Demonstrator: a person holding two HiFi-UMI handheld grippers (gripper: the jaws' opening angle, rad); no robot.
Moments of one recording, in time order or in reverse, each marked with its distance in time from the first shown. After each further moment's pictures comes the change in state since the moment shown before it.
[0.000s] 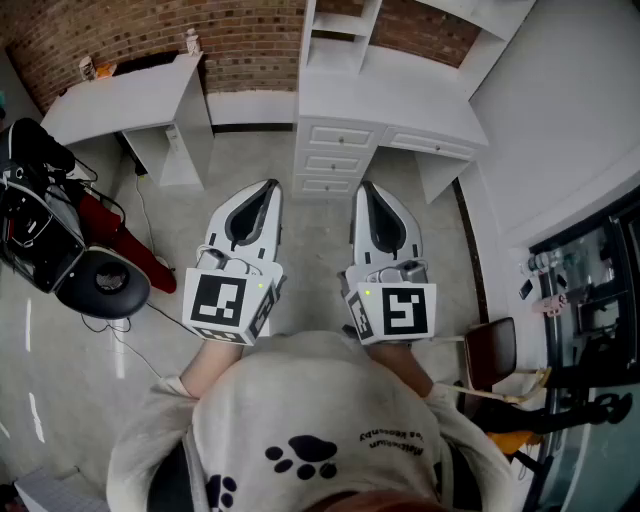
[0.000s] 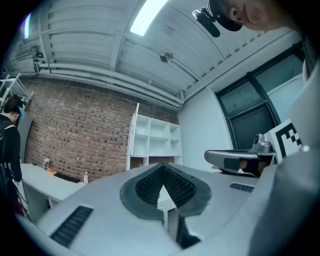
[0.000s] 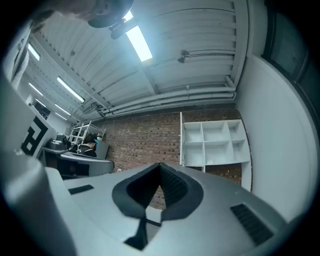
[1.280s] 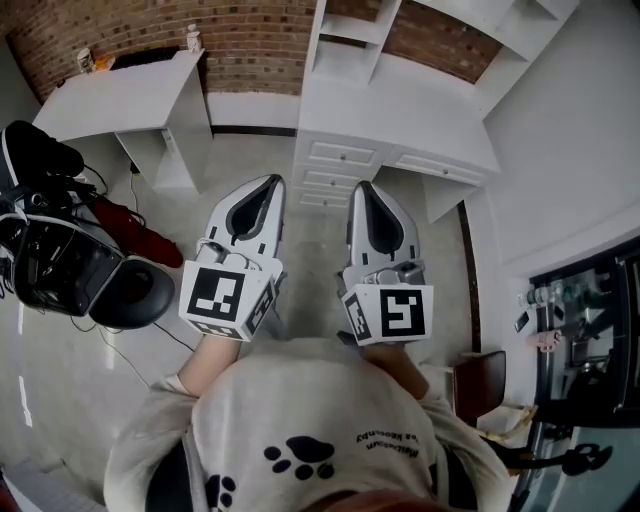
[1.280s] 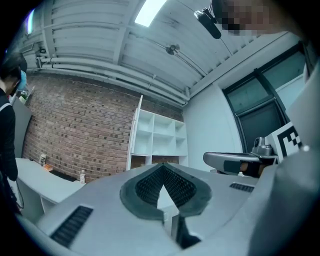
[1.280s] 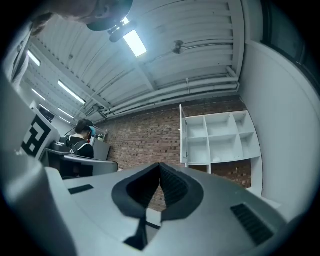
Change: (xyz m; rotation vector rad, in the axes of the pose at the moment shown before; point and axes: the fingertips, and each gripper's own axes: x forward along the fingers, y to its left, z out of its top) left arm 0.105 0.021 -0.020 -0.011 -0.007 0.041; right arm 0.086 -0.060 -0.034 0.036 -0.019 0.075
